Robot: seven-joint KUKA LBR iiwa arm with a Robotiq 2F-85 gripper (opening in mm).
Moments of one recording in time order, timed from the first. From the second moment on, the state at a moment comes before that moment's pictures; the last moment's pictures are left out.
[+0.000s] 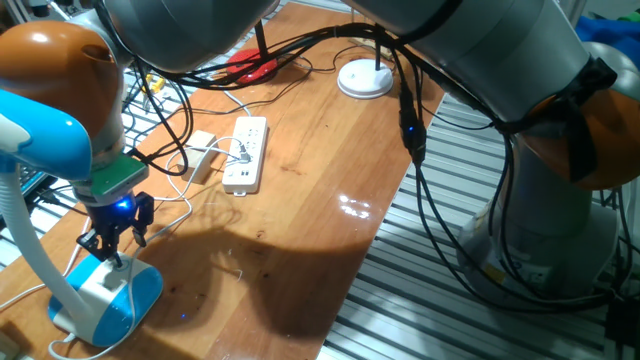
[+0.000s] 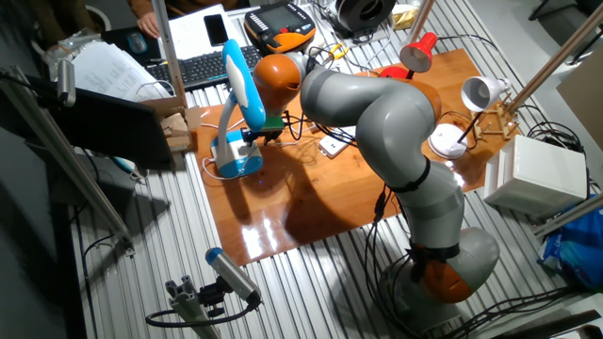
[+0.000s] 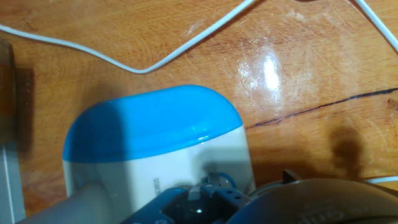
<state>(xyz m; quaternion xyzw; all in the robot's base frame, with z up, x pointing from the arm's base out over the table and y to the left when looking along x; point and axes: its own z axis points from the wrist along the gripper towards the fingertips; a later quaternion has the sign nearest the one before) 0.627 0.318 0.052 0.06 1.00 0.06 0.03</state>
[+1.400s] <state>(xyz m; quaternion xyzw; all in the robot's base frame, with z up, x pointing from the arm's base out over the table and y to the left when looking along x) 0.626 0.316 0.049 0.07 0.99 0.06 0.05</state>
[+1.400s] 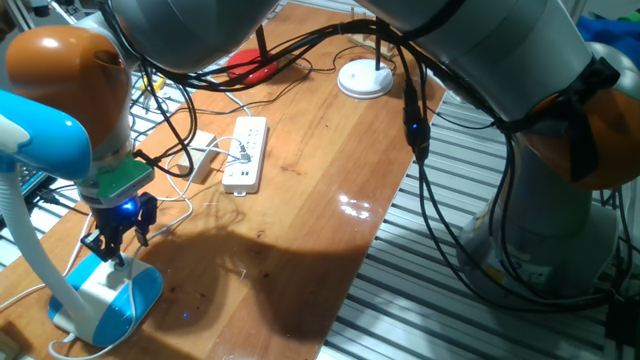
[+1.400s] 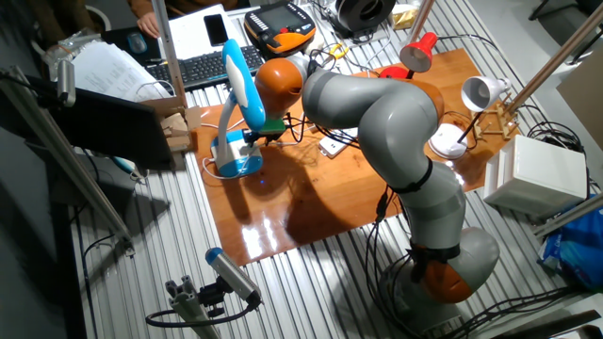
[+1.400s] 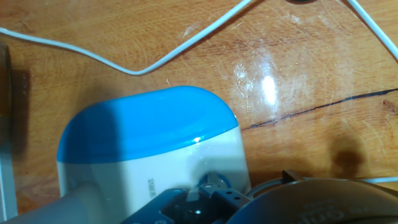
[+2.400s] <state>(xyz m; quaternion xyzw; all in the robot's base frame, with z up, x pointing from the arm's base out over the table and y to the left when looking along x) 0.625 0.317 0.045 0.07 0.99 0.06 0.06</state>
